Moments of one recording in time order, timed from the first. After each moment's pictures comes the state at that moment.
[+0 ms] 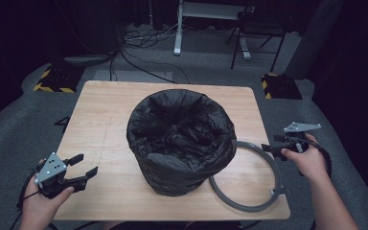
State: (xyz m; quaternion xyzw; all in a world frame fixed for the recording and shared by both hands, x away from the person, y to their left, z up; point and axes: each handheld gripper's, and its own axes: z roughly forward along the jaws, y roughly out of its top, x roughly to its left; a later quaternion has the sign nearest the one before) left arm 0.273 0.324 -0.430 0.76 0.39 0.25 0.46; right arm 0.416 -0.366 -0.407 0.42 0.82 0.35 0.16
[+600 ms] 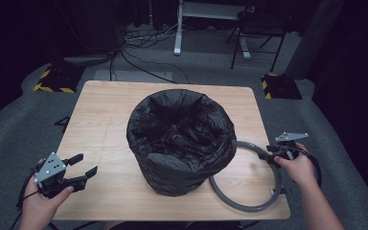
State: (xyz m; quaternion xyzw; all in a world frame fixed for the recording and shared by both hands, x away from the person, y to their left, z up) left arm 0.274 0.325 -0.431 0.75 0.39 0.24 0.47; right arm 0.422 -0.371 -0.468 0.43 0.84 0.31 0.14
